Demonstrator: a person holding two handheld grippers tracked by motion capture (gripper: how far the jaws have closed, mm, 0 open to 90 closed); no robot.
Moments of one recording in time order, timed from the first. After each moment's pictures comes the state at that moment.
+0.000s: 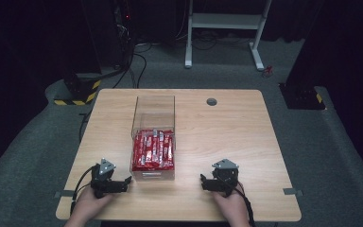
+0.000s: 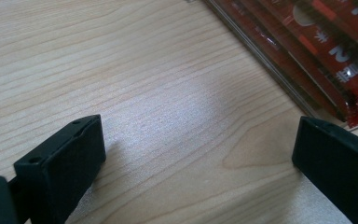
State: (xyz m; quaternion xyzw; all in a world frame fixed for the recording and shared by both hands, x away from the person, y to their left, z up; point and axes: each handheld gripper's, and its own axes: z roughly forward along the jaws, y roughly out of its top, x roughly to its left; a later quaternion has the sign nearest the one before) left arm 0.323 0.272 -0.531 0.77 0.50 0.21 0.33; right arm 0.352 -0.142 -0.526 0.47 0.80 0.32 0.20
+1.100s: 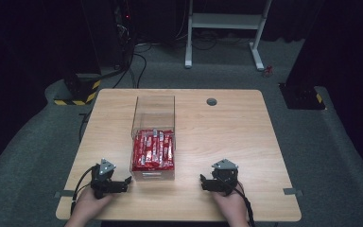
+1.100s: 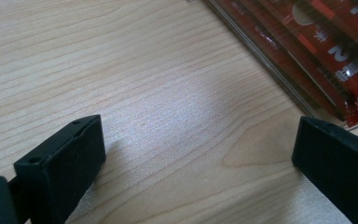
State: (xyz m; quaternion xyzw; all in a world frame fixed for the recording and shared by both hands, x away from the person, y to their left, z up) left arm 0.322 0.272 -0.531 0.77 0.50 0.21 0.33; right arm 0.351 -0.141 -0.525 0.46 0.80 0.32 0.20
